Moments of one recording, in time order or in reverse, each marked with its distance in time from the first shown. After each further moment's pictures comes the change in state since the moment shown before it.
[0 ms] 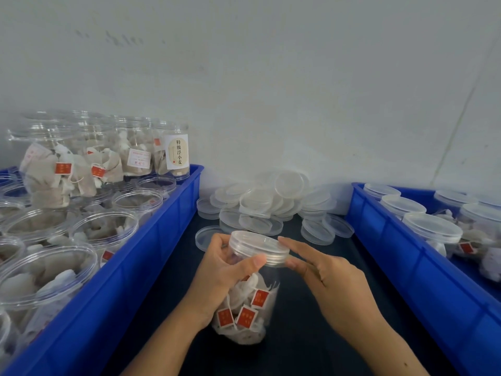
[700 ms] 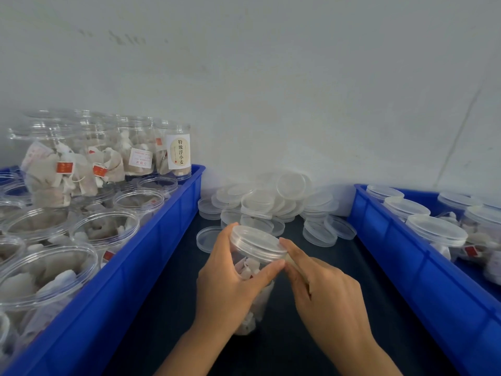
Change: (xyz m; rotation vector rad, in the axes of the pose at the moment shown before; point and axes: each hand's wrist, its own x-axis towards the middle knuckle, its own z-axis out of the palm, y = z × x) left_hand -0.015 0.003 0.025 0.531 0.302 0.243; right_hand -0.008 -0.020 0.016 -0.138 0.157 0.002
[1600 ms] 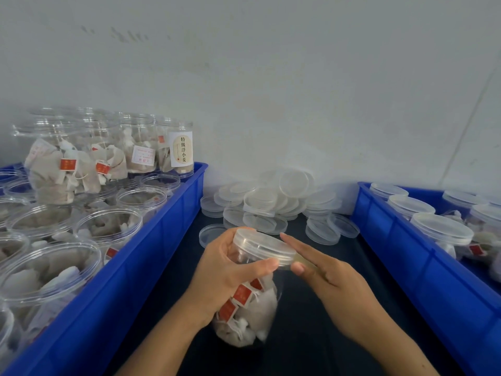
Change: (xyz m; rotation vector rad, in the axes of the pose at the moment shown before) left_hand 0.017 -0.002 -0.022 -0.344 -0.330 -0.131; right_hand 0.009 0.028 -0.007 0.399 -0.279 0.081
